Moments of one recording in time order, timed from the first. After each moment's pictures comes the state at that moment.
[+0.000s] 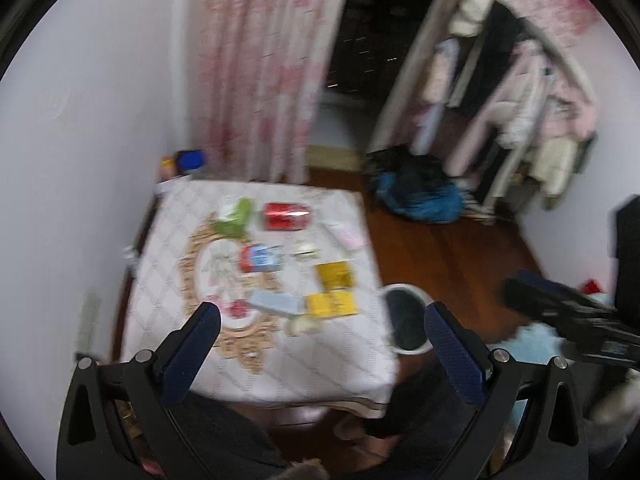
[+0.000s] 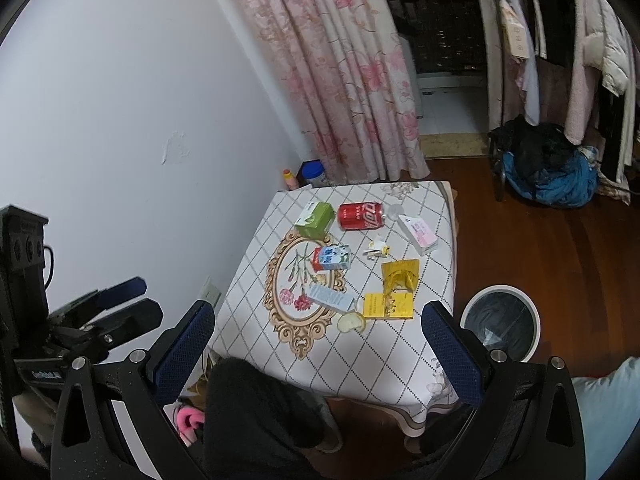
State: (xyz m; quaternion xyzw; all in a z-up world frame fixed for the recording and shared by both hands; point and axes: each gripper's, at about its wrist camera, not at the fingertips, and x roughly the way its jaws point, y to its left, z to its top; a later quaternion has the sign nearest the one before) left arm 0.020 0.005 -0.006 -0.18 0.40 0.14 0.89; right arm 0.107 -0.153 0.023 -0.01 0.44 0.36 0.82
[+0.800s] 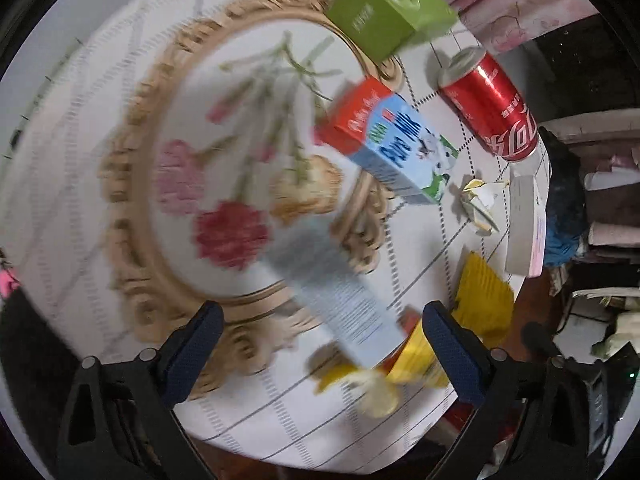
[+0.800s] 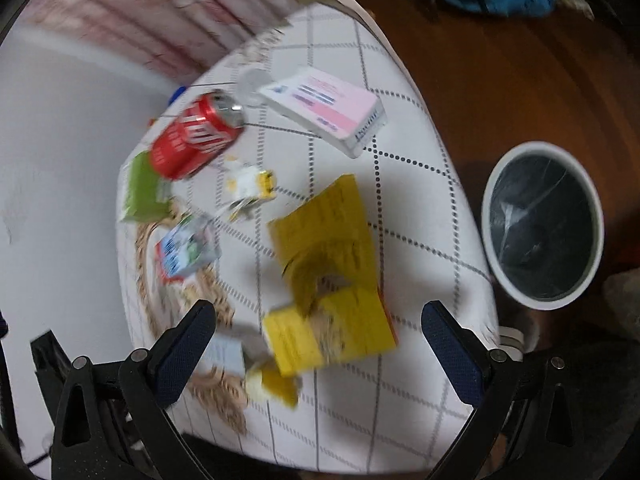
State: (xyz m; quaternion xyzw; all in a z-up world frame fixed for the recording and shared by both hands) left arm 0.163 0.118 -0.319 -0.48 0.55 0.27 0.63; right arm 0.326 -0.070 -0.305 0.08 0.68 0.17 0.71
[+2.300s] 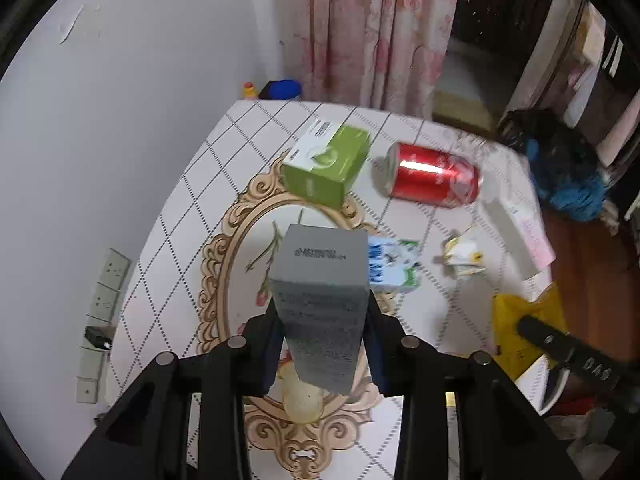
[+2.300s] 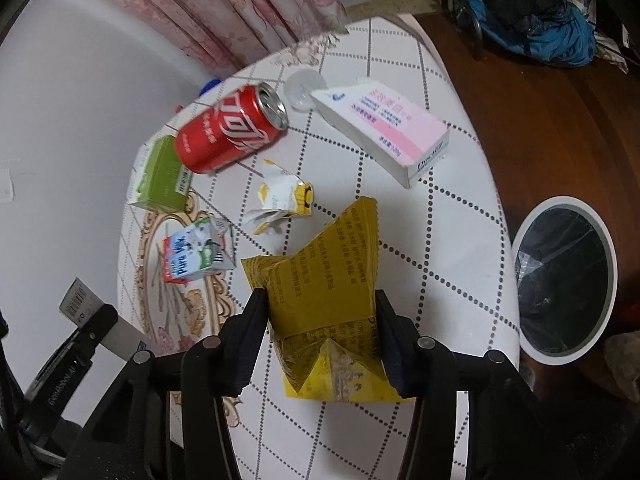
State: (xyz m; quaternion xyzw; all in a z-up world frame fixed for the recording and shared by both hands) left arm 0.174 0.093 -0.194 -0.19 0.49 0.29 0.80; right arm 0.312 -0.044 -0.288 0.04 0.62 0.24 0.75
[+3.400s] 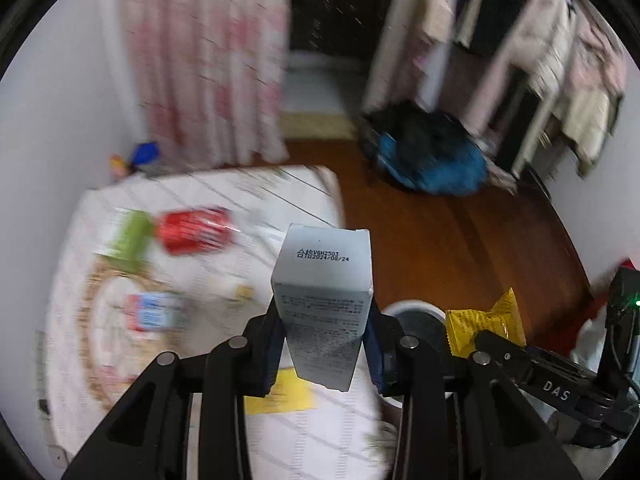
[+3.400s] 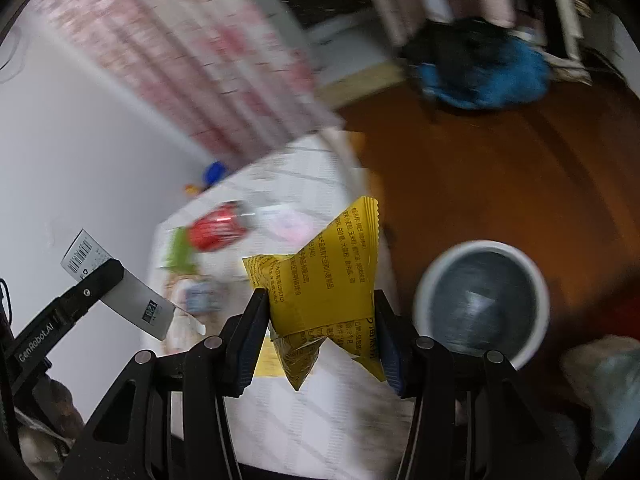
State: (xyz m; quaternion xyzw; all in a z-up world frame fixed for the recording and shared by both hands) left arm 0.282 -0.086 -0.133 -0.14 0.47 0.09 0.87; right arm 0.315 -0.241 -0.190 0.10 0.54 0.19 0.82
